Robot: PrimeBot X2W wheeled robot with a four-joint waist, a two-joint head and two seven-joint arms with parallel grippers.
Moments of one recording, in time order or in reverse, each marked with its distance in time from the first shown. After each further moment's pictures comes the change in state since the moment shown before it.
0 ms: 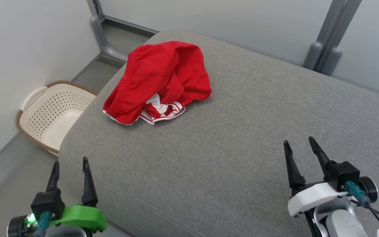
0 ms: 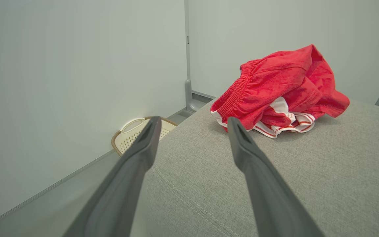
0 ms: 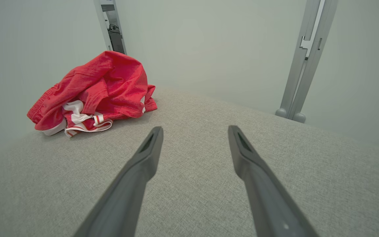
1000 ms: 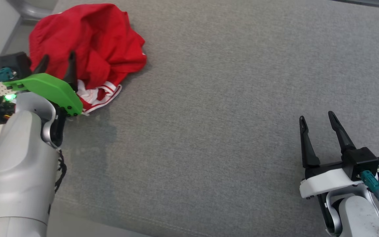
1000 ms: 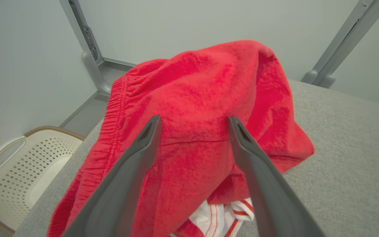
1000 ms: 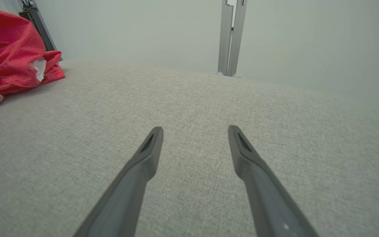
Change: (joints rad) left arm -0.777 0.154 -0.181 0.561 -0.347 -0.141 0.244; right arm -0.014 -0.001 -0.074 -0.171 -0.117 0.000 0.015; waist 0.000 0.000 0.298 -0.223
